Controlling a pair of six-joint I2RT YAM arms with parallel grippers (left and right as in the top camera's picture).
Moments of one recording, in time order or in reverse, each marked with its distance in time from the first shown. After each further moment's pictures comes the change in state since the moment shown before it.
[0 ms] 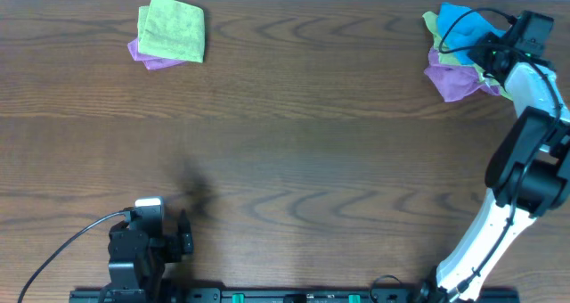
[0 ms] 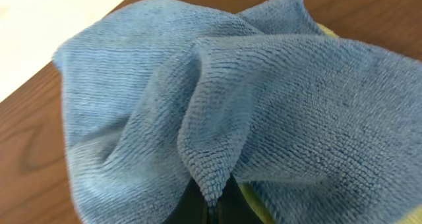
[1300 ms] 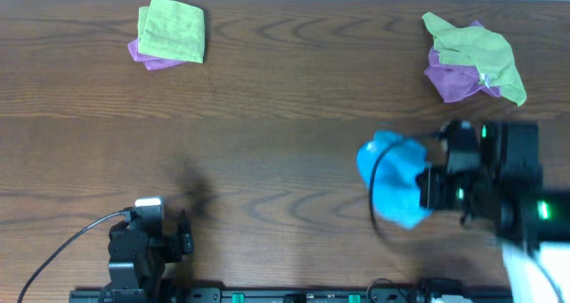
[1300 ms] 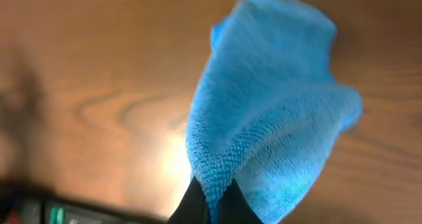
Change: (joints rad) left arm 0.000 0.000 0.000 0.000 0.000 0.000; right arm 0.359 -1.300 -0.612 -1.011 -0.143 -0.315
